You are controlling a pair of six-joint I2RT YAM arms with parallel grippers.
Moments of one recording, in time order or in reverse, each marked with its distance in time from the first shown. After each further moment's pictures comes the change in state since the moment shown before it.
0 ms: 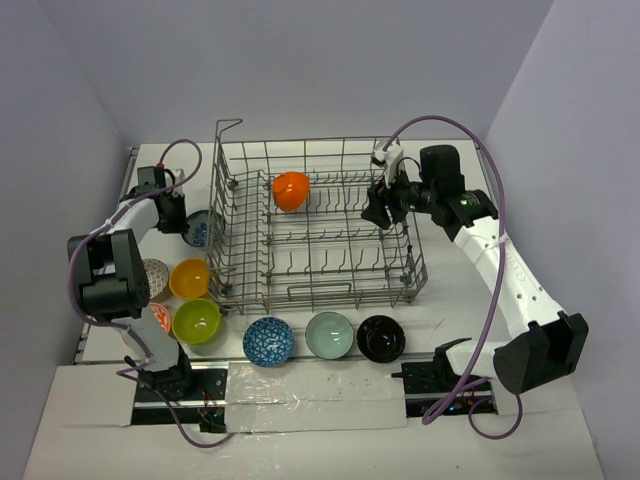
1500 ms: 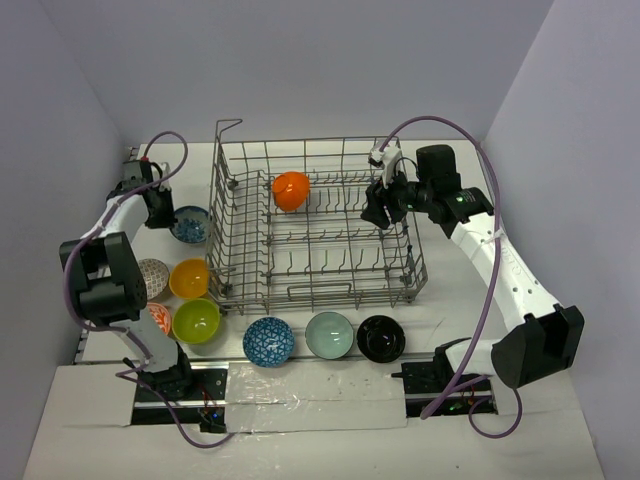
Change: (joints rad) left arm 0.052 -0.011 0.062 -0.045 -0.035 0.001; right arm -0.001 0.032 0.000 -0.003 0.010 -0.015
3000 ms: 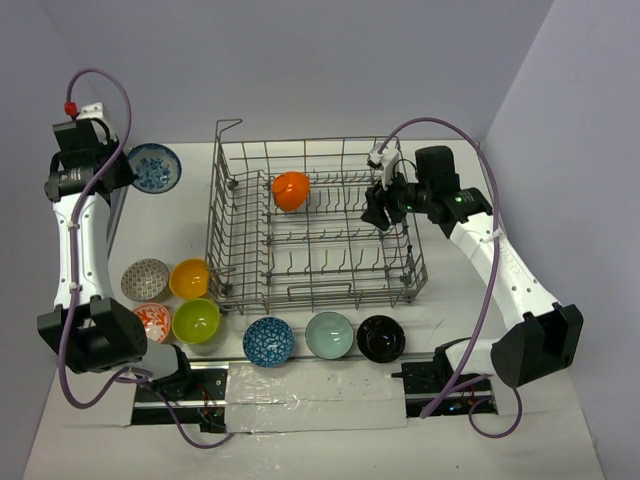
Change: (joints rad) left arm 0.080 -0.300 0.304 -0.204 -0.003 -0.118; right arm 0.000 0.004 -0.008 -0.002 0.000 -0.022
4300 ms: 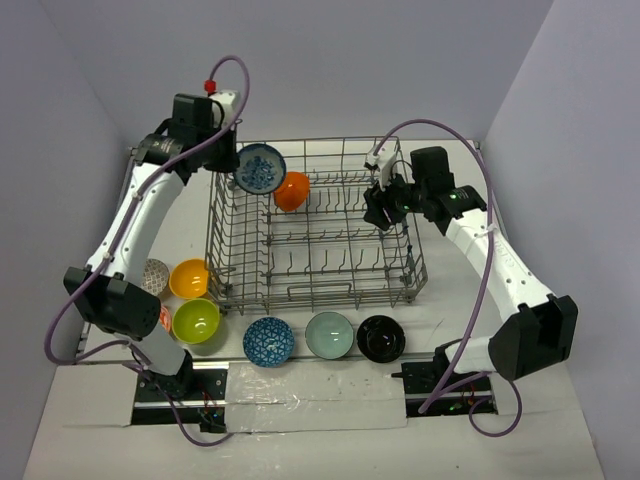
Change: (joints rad) left arm -0.531 0.179 0.298 -0.174 0.027 0.006; right arm 0.008 0.031 -0.003 -0.006 0.069 -0.026
